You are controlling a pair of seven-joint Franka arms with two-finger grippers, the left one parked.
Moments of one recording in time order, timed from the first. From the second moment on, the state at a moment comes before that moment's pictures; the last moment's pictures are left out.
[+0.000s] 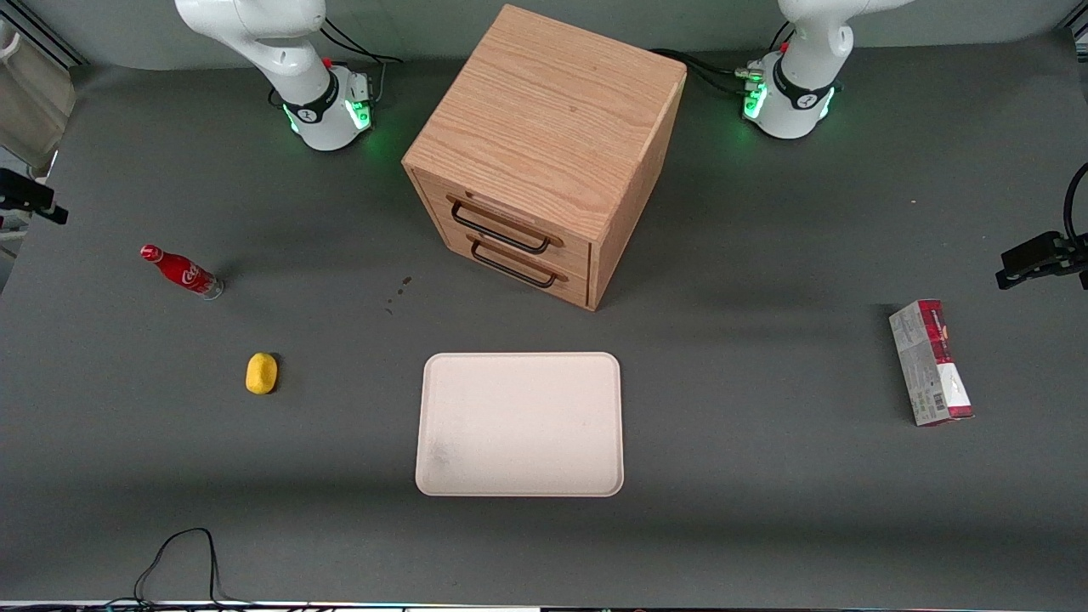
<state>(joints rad) -0.04 -0.22 -0.31 -1.94 -0.06 1.70 -0.38</state>
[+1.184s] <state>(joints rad) -0.03 -0.19 -0.43 -2.33 -0.11 2.13 -0.50</state>
